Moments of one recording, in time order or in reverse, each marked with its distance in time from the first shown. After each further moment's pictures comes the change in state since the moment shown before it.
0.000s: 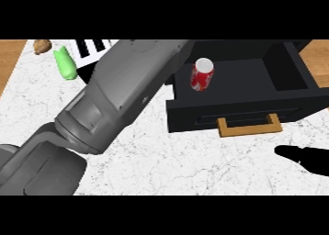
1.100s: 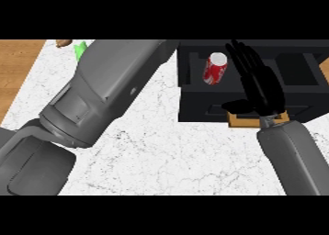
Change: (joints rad) left arm -0.008 0.046 0.016 0.018 -0.007 -0.062 -0.009; right arm -0.325 0.073 0.294 0.782 0.642 -0.302 -0.204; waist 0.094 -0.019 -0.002
